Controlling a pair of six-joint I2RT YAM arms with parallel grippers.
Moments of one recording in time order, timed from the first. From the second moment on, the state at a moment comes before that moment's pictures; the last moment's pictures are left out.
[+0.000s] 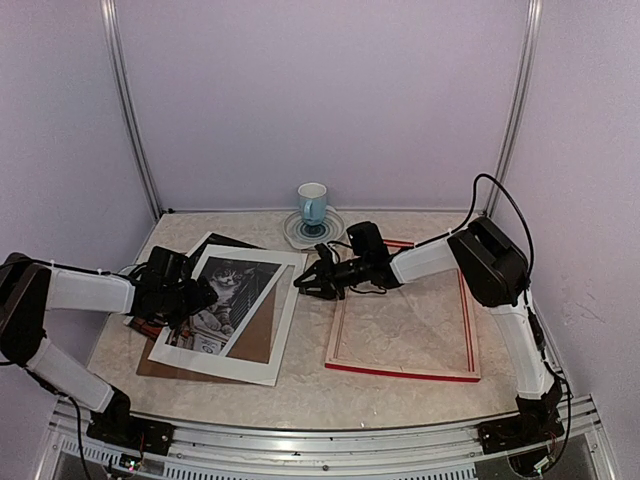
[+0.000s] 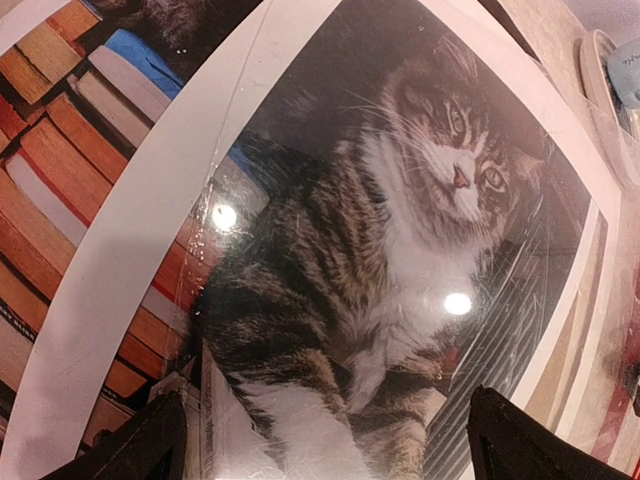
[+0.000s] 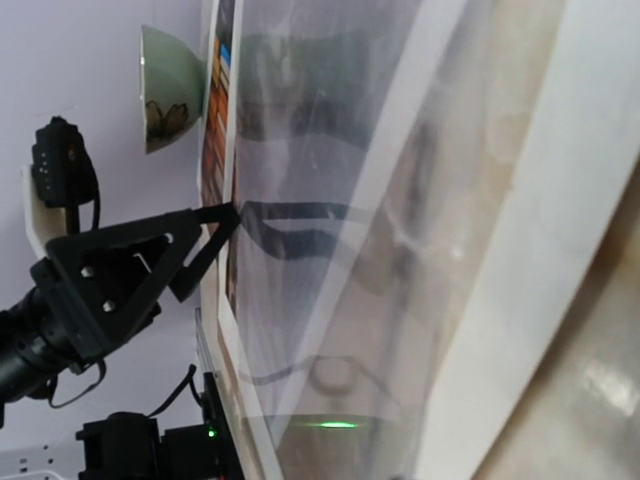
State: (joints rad) left arm -0.33 1.44 0.58 -0.03 -0.05 -0.79; right arm 0.68 2.36 1.54 0.32 -0.85 1.04
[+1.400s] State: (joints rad) left arm -0.33 1.42 0.58 -0.02 -0.03 -0.81; right arm 0.68 2.37 1.49 0.42 -0.87 1.08
